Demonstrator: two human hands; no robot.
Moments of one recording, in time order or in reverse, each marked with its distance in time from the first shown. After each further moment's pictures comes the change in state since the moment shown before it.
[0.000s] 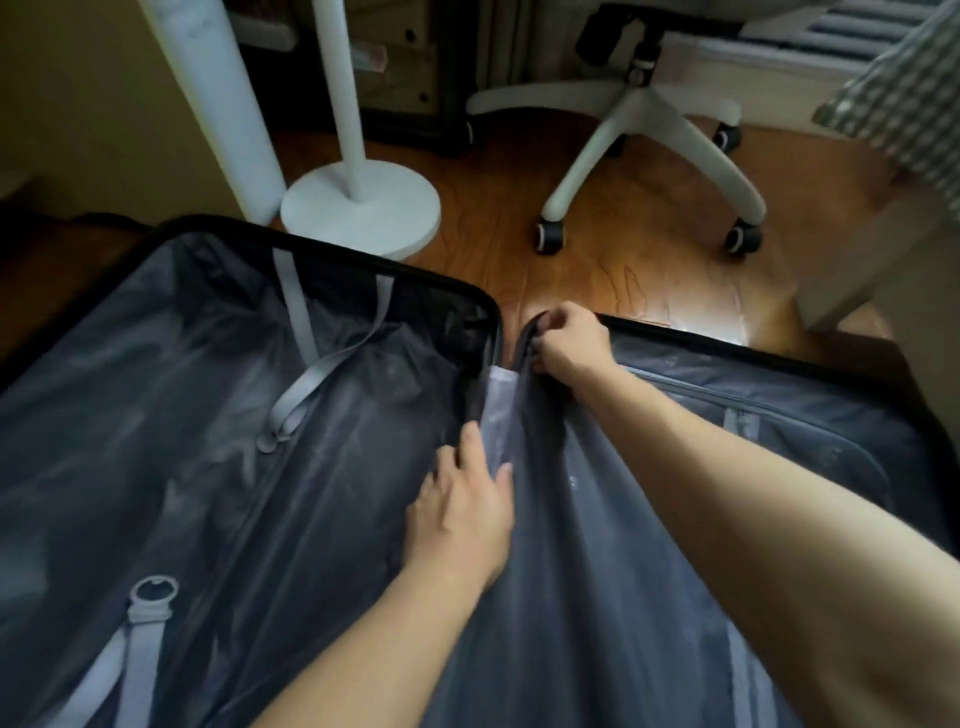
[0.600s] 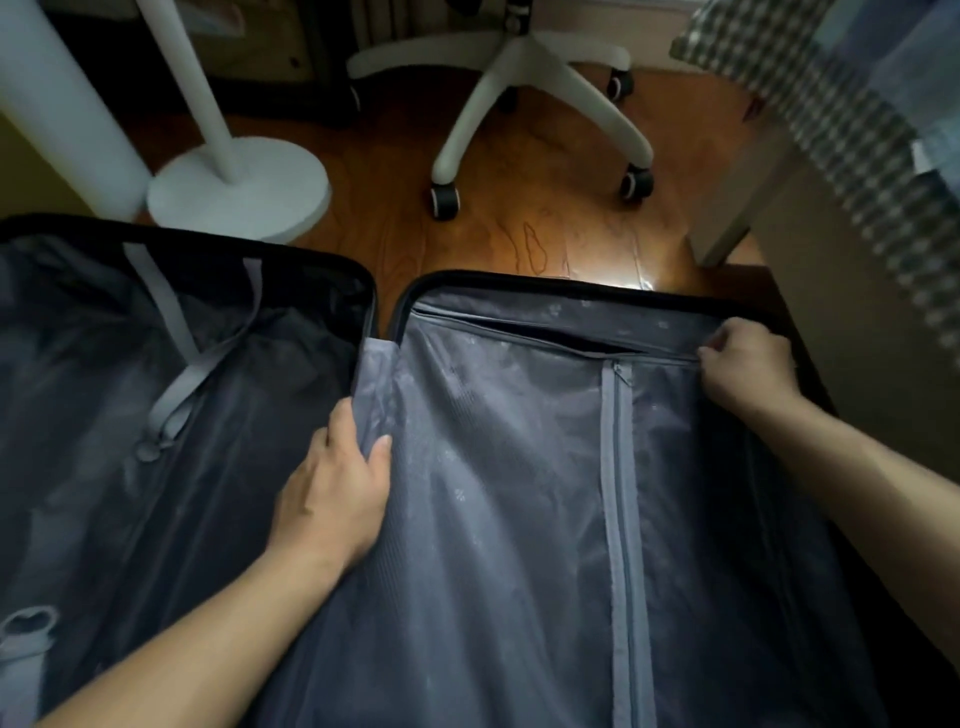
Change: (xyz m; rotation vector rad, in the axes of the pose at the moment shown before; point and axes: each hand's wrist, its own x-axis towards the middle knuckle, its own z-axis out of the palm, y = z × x) left_hand 0.001 -0.007 0.005 -0.049 0.059 0.001; right_hand -0.056 0.158 -0.224 -0.472 0.348 0.119
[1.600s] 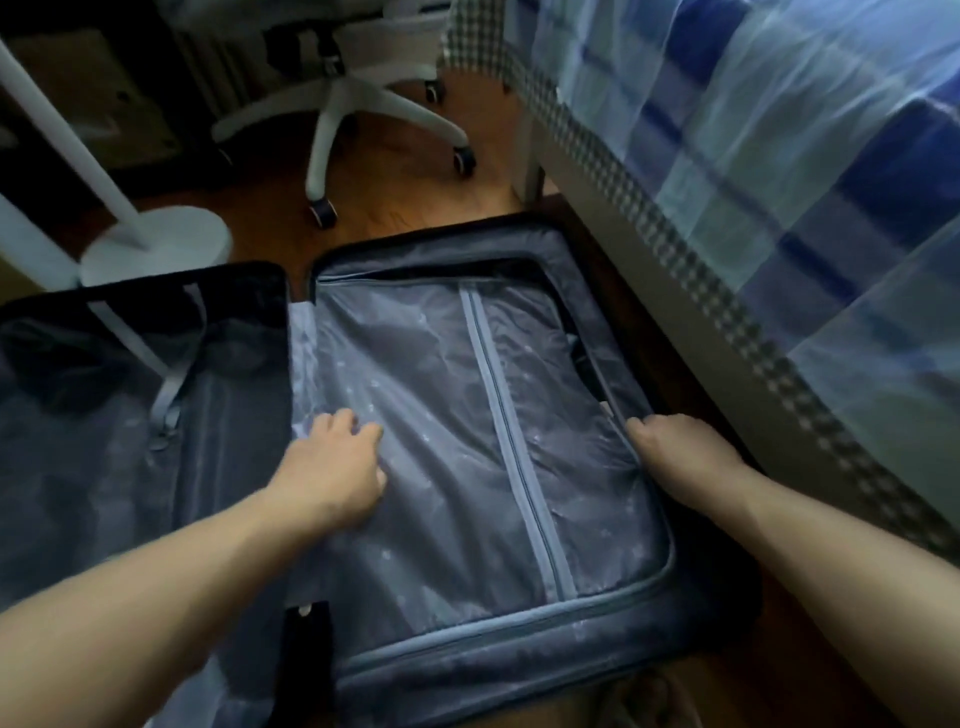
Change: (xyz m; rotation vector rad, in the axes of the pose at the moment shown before) left_hand -0.175 0.016 -0.064 0.813 -0.288 0.606; right_hand -0.335 0.151 -0.072 -0.635 -0.280 -0.407
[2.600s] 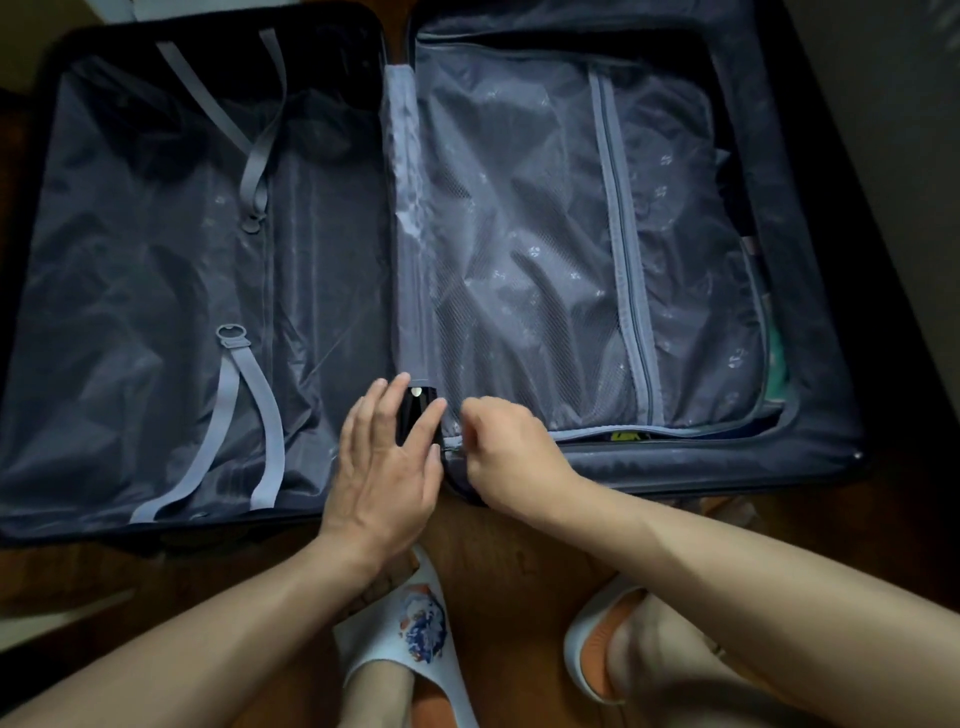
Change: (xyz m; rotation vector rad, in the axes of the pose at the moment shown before) left_hand -0.166 -0.015 0.163 -0.394 0.261 -0.047; right_hand -0.062 -0.315 -0.030 0.924 -0.084 -0.199
